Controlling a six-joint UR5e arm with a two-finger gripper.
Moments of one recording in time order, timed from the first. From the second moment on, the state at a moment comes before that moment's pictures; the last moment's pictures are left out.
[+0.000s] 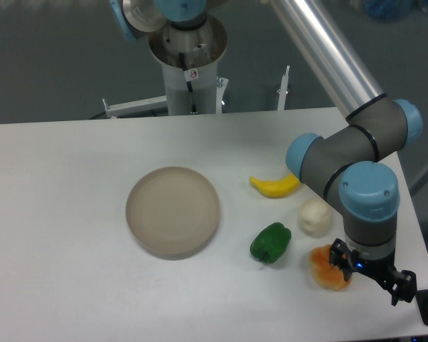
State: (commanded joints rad) arm 2.36 -2.34 -1.06 -0.94 1.67 1.23
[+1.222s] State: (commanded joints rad) arm 2.46 -1.98 -1.50 -1.08 1.67 1.28
